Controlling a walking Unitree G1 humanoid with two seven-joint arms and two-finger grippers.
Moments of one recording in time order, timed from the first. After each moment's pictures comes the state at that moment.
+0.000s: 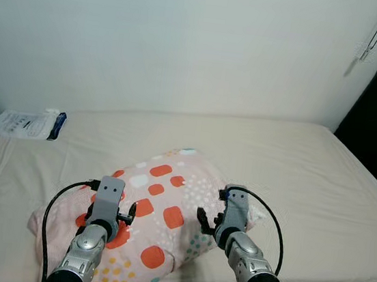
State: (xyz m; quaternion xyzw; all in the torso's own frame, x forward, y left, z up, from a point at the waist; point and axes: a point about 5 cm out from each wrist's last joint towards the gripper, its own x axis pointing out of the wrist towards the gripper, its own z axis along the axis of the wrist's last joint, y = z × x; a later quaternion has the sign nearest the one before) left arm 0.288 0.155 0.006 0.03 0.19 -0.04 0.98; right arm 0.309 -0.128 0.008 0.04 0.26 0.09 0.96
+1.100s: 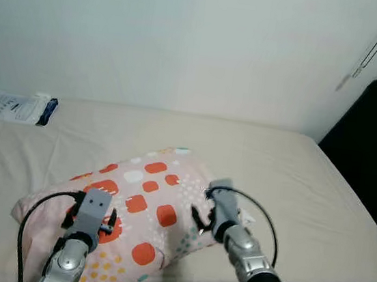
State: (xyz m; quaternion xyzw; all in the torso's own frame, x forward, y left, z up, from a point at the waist) left arm 0.265 0.184 0.013 0.12 0.11 0.02 0.99; right arm 0.323 -0.134 0.039 -0.05 0.17 0.12 0.98
